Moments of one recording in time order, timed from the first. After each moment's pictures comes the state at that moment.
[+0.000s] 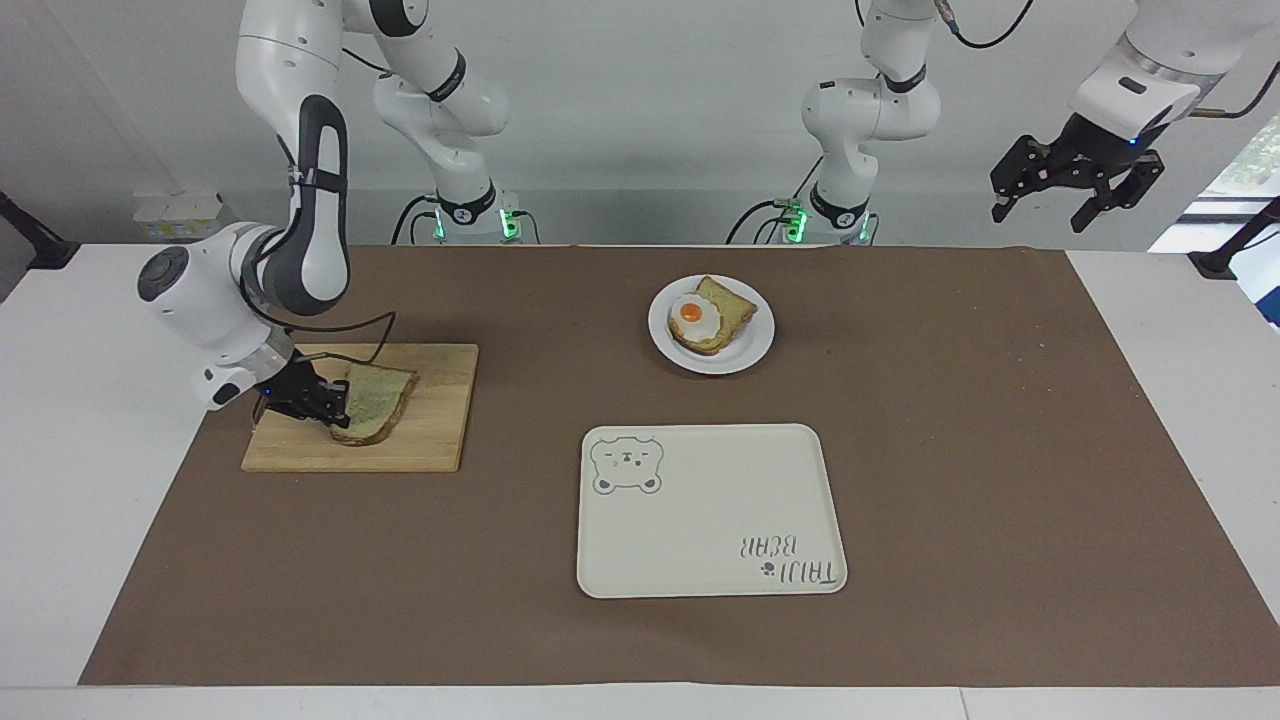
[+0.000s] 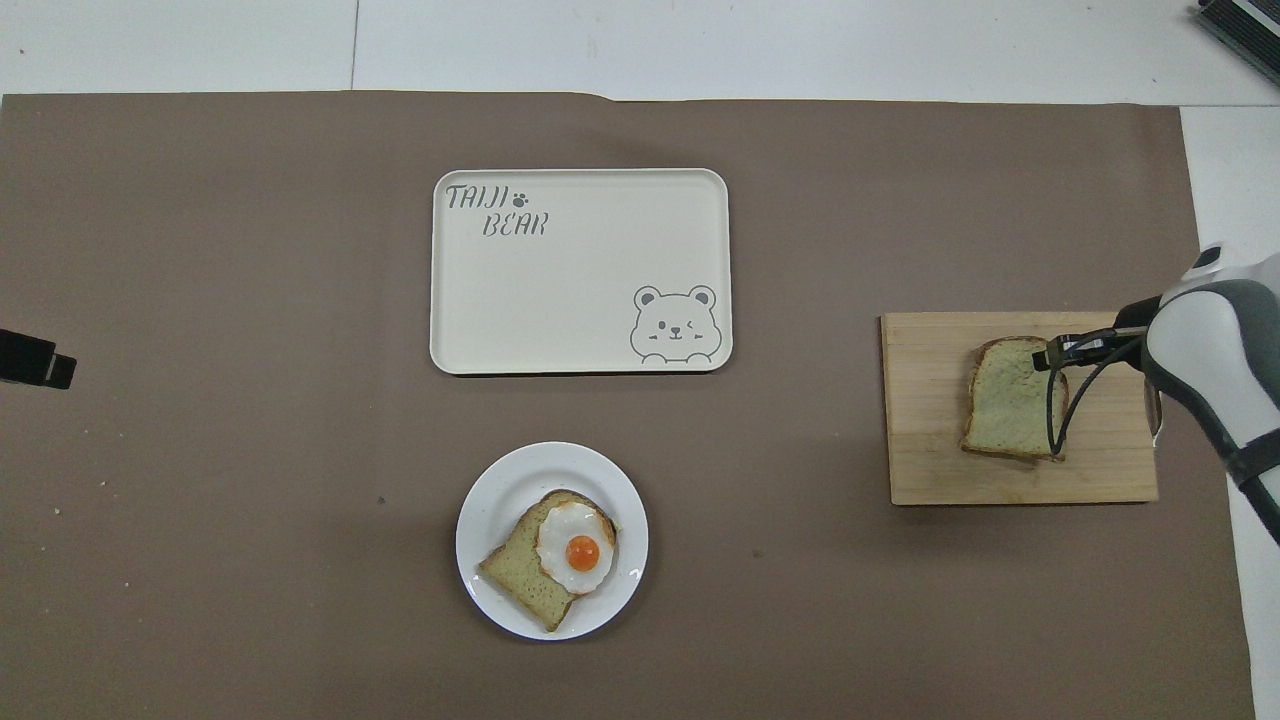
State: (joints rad) left arm -0.10 -0.02 0.07 -1.41 -0.03 1.35 0.17; right arm -0.13 0.27 -0.12 -1.92 0.29 2.05 -0.48
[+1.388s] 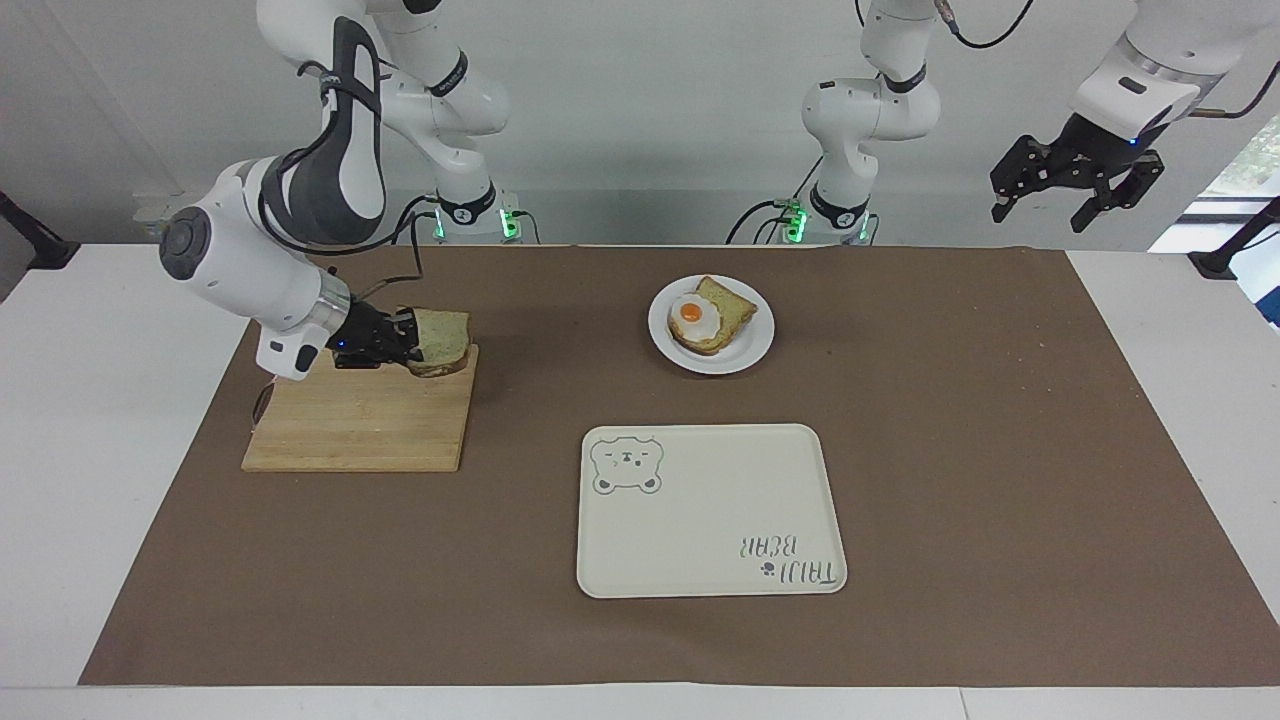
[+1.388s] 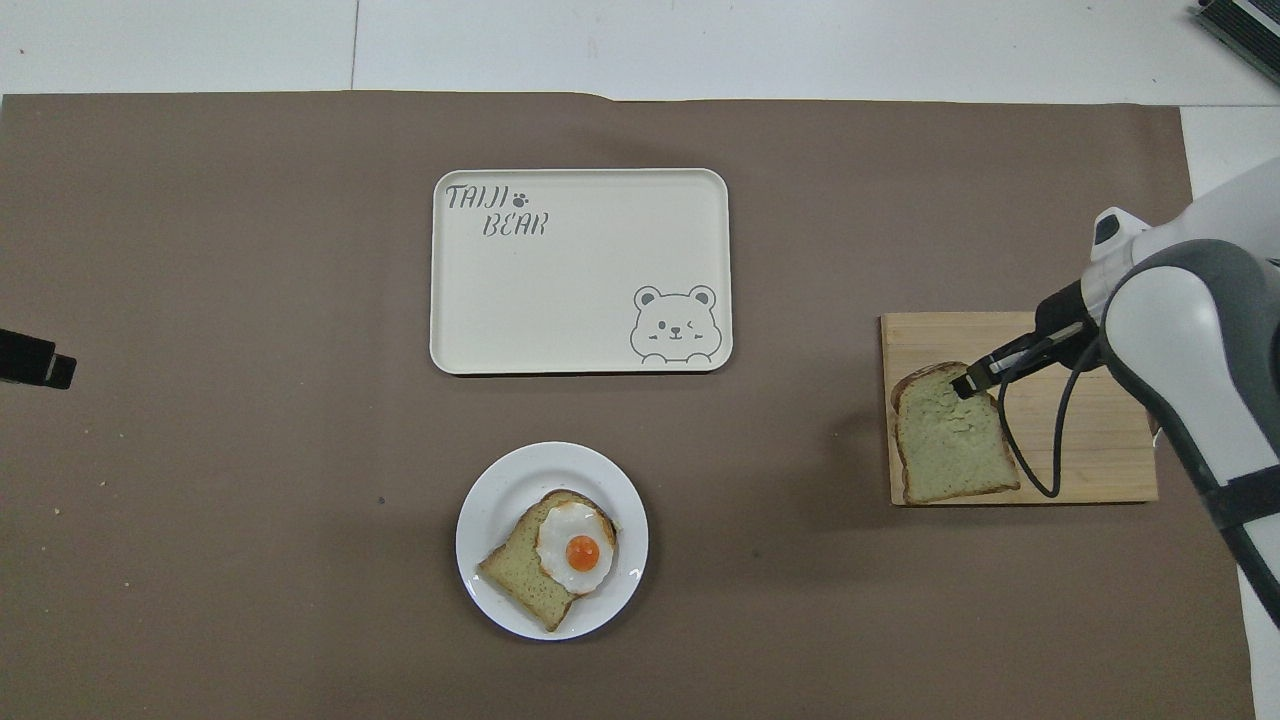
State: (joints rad) left arm -0.10 -0.02 0.07 -1.41 -0.03 1.35 0.17; right arm -0.08 0.19 0.04 -1.80 0.29 1.70 -0.49
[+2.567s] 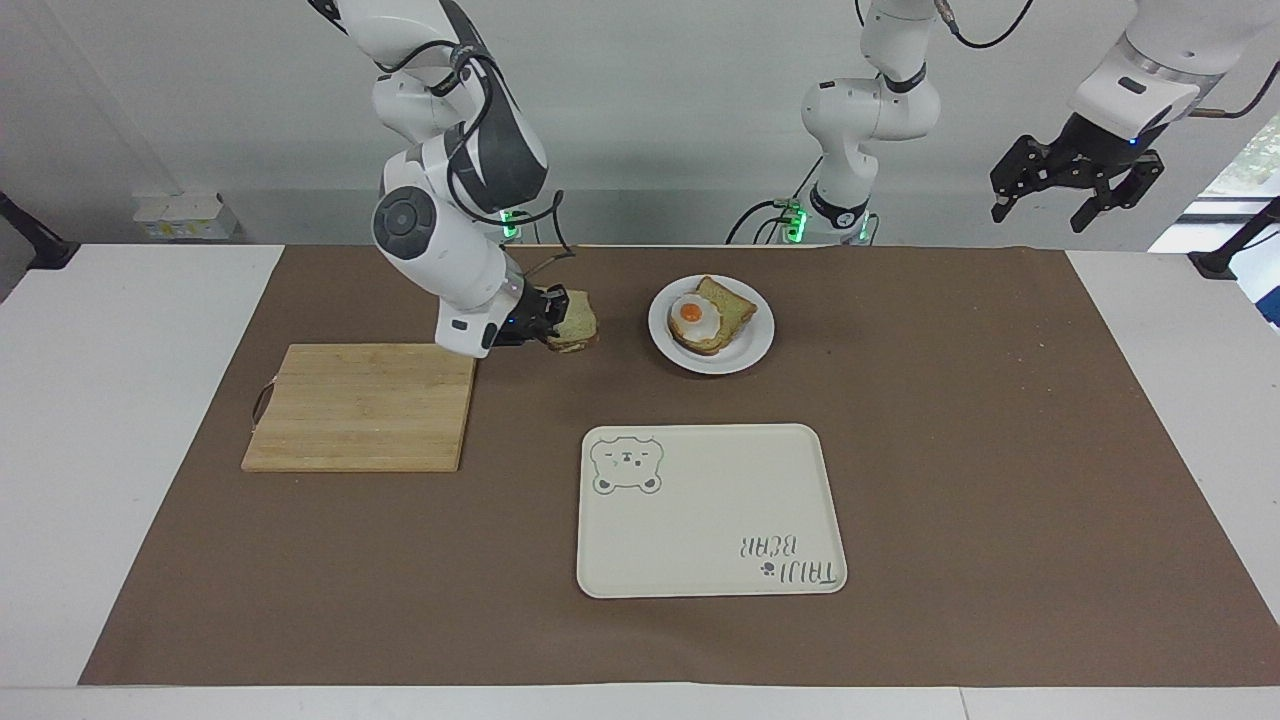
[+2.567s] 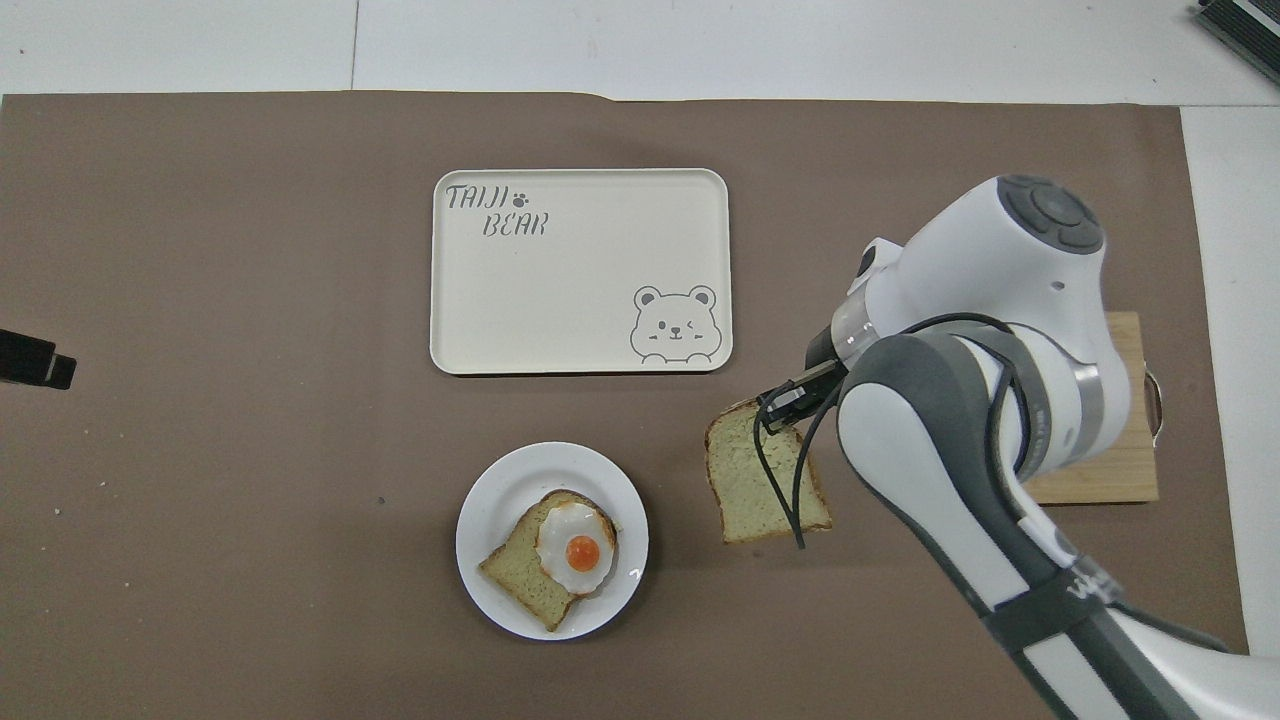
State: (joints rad) left arm -0.10 -0.02 0.07 -1.41 -0.03 1.35 0.17; right arm -0.04 0.19 0.39 -1.81 0.30 1.80 -0.12
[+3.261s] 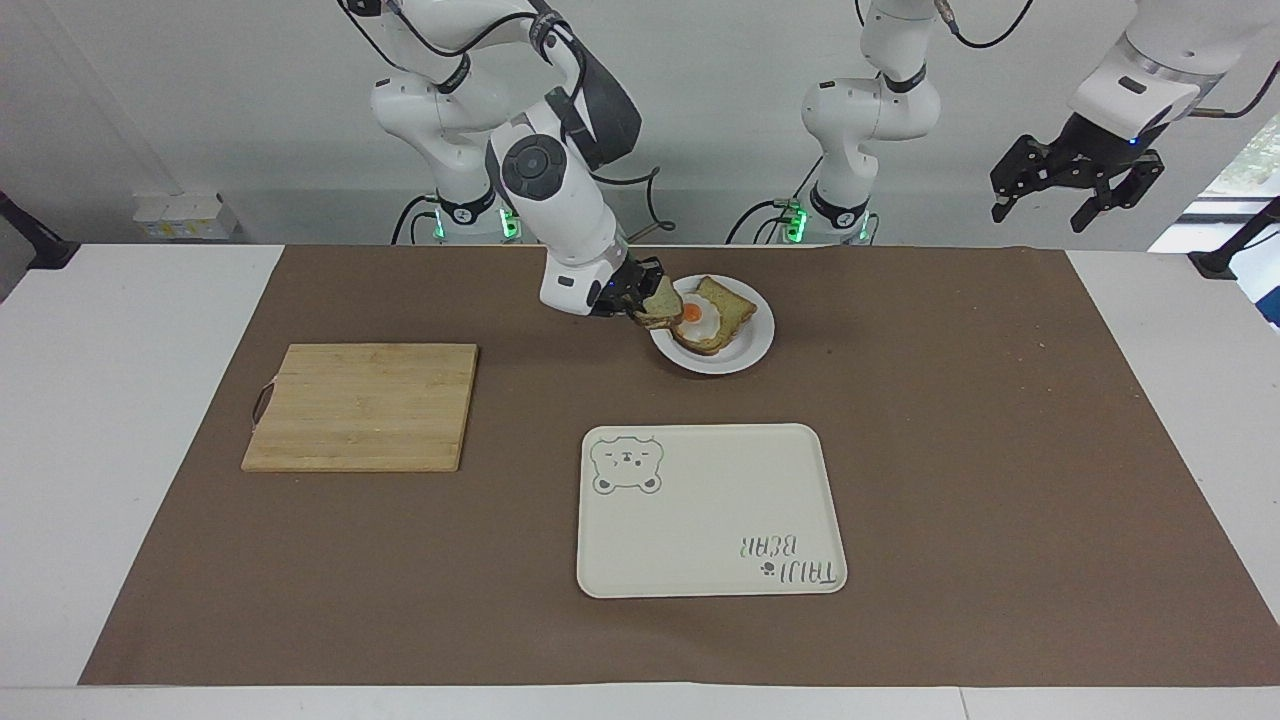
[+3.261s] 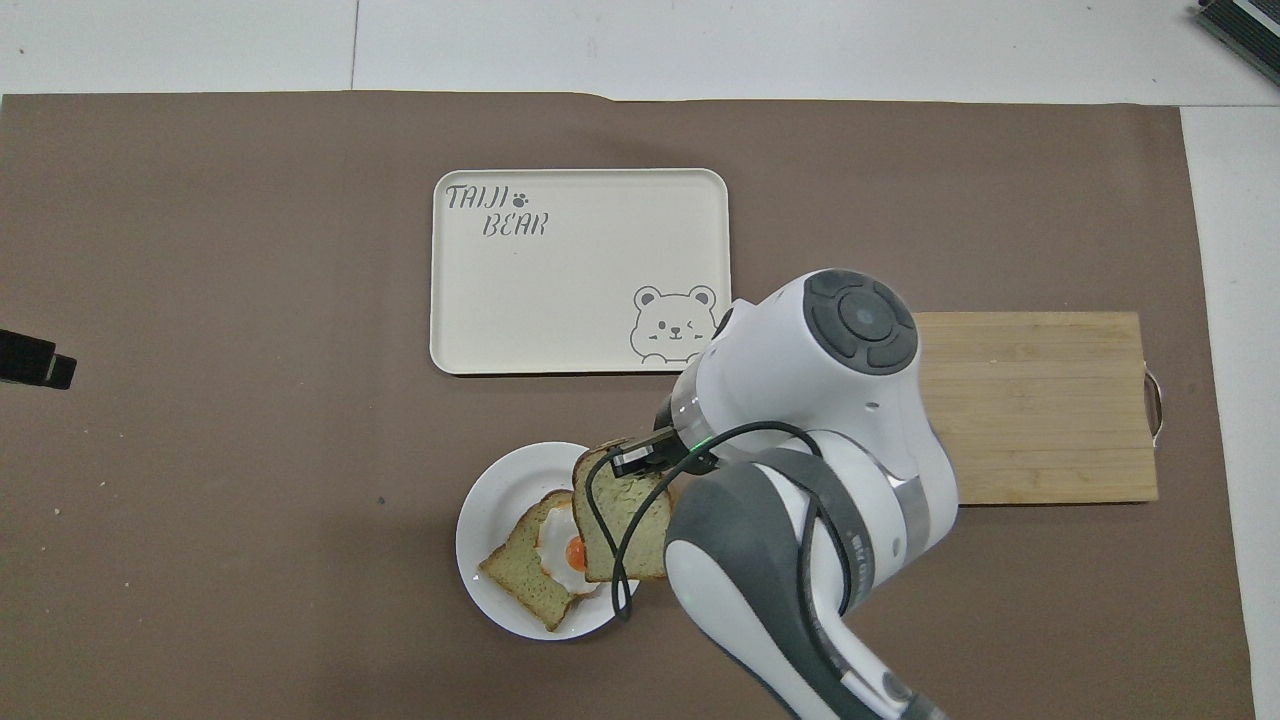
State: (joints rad) left arm -0.10 -0.02 0.07 -1.41 -0.03 1.35 0.17; right arm 0.19 0.16 0.40 -1.85 0.35 1.98 0.15
